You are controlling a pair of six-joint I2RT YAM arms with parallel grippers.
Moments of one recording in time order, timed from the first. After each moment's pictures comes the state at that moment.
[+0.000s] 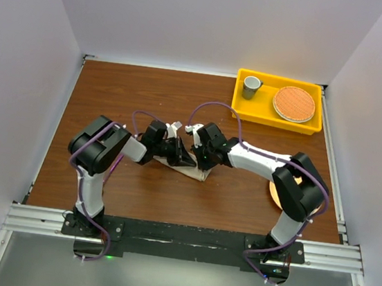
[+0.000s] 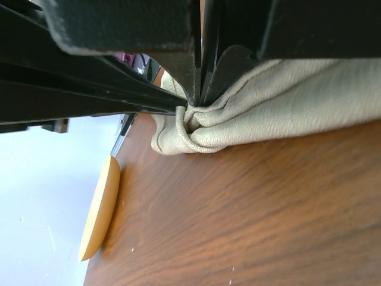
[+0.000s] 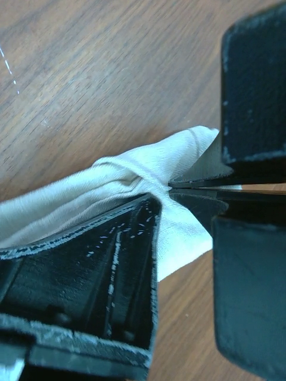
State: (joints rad) left arm -0.49 1.95 0.73 0.57 0.72 -1.00; right arm 0.77 1.74 1.07 -0.35 -0.04 0.11
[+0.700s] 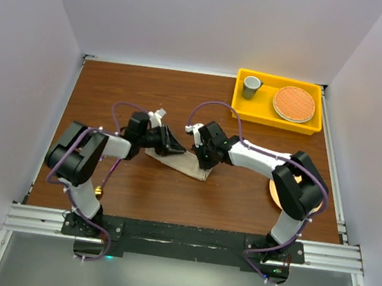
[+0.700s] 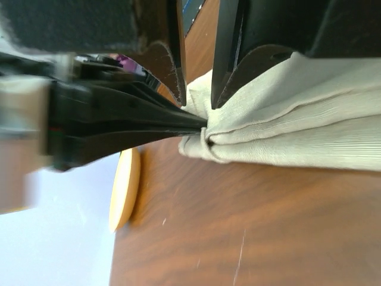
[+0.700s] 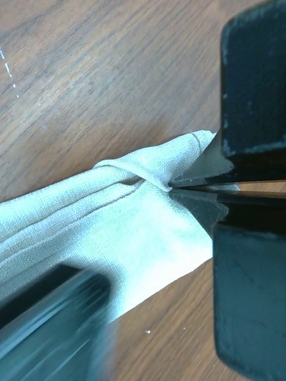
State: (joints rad) left arm -0.37 1.78 0.67 0.55 0.74 -0.98; right arm 0.74 1.77 1.09 -0.37 -0.06 0.05
